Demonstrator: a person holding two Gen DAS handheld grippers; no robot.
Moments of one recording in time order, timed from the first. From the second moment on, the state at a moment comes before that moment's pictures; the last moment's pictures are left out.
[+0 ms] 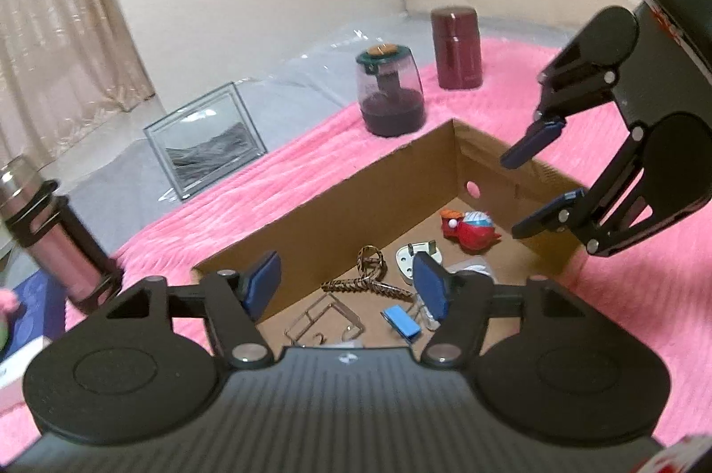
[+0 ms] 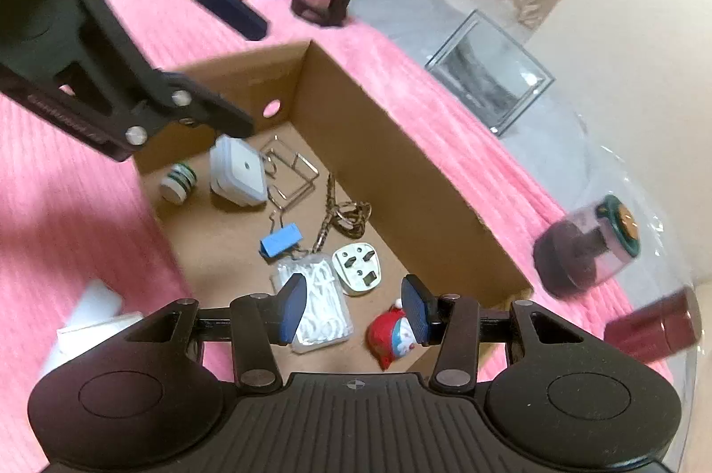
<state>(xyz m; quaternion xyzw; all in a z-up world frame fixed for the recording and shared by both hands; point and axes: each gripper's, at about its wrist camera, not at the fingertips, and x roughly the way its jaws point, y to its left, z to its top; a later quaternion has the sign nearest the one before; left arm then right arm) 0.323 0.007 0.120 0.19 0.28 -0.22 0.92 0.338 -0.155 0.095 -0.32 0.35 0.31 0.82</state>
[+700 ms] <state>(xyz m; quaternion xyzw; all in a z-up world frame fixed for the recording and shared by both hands) 0.134 0.049 0.118 0.05 0.19 -0.08 0.98 0.176 -0.190 0.119 -0.17 0.29 0.29 0.90</state>
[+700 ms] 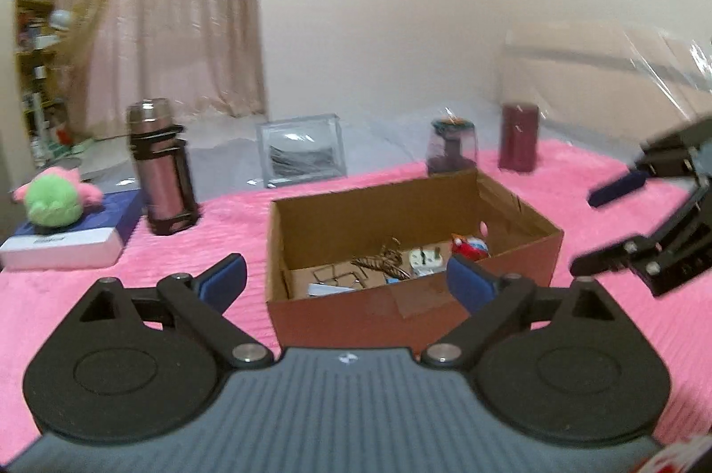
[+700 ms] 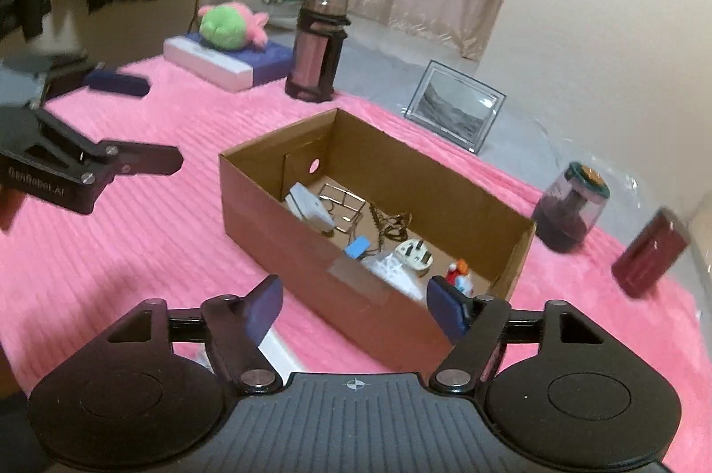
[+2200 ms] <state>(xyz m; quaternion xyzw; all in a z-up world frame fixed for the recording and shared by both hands) 0.085 -0.029 -0.031 0.00 0.34 -0.01 0.94 0.118 -0.263 -0.013 0.03 0.35 0.20 0.91</state>
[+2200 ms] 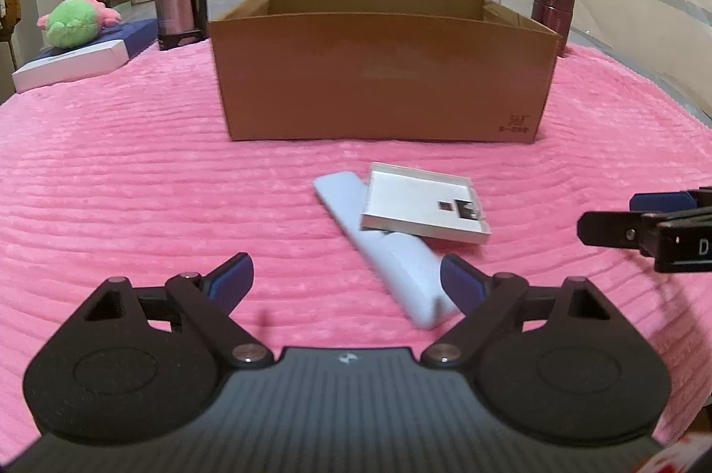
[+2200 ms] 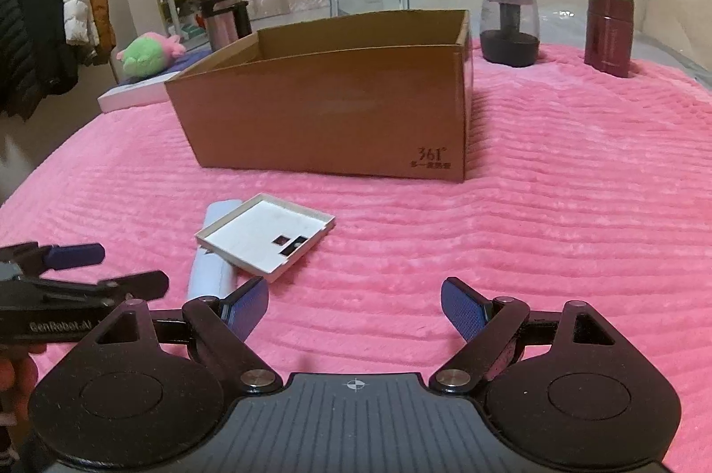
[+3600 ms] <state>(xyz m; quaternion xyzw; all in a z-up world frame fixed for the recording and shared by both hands) 0.127 0.004 -0.064 0.05 0.36 -0.06 0.93 0.153 -0.233 -0.036 -0.04 0.33 0.29 0.90</state>
